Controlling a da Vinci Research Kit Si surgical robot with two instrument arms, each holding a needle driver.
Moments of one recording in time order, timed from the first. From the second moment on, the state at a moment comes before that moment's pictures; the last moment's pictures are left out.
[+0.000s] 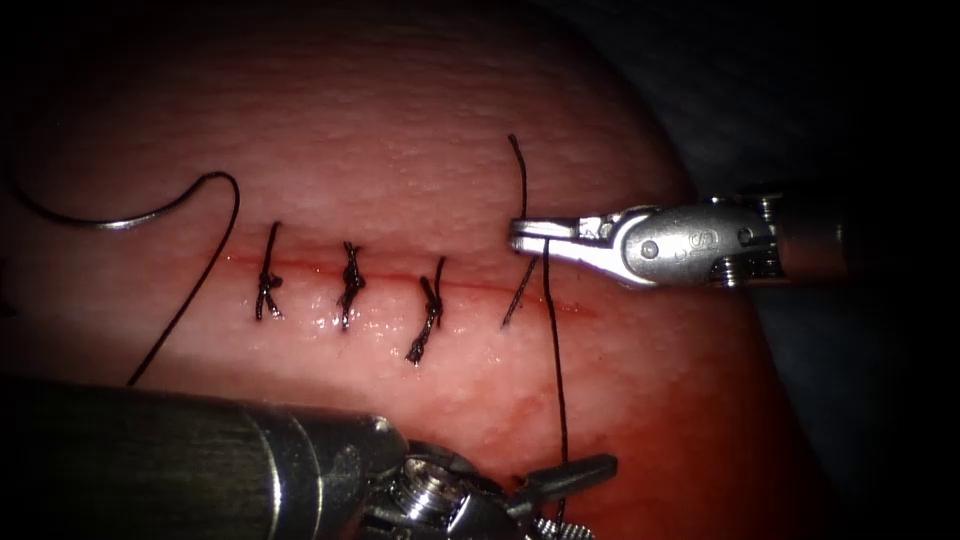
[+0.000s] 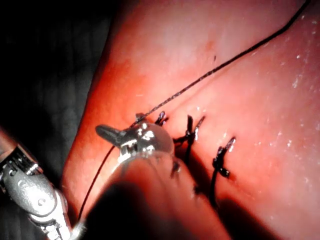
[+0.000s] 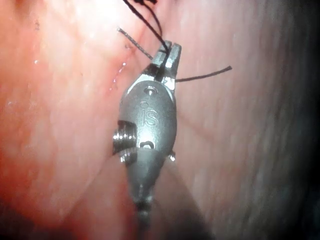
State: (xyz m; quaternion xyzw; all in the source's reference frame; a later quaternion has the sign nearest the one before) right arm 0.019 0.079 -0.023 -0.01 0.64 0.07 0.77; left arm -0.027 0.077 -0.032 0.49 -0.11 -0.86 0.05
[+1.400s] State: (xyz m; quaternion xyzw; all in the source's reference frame) right arm 0.019 0.079 -0.023 -0.01 0.63 0.07 0.77; left arm -0.028 0.075 -0.034 0.49 -0.12 -0.86 0.07
